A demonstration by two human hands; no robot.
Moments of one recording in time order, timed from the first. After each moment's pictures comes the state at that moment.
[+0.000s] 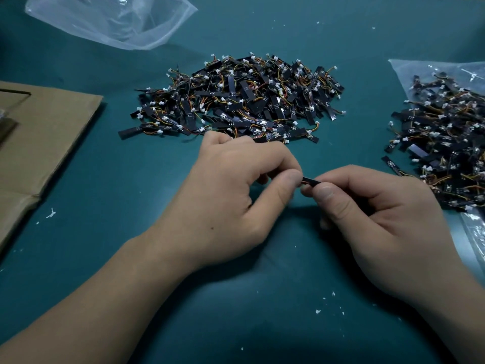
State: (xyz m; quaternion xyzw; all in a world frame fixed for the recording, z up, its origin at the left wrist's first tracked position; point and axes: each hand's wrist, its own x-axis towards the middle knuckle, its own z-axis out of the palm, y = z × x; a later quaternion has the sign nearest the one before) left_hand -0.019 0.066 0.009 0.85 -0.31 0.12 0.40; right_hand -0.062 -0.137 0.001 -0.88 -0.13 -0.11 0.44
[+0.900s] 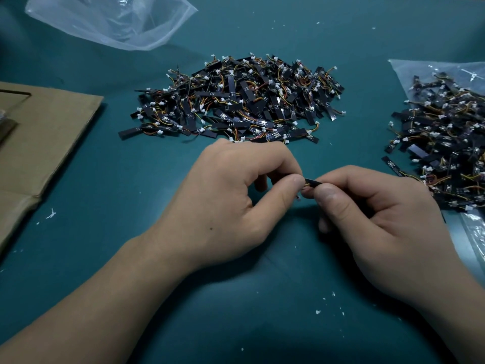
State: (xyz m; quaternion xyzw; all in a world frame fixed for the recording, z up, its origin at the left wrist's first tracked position) left_hand -0.019 0.067 0.012 0.85 -0.31 0.12 0.41; right_hand -0.063 -0.135 0.004 -0.89 -0.13 -0.10 0.44
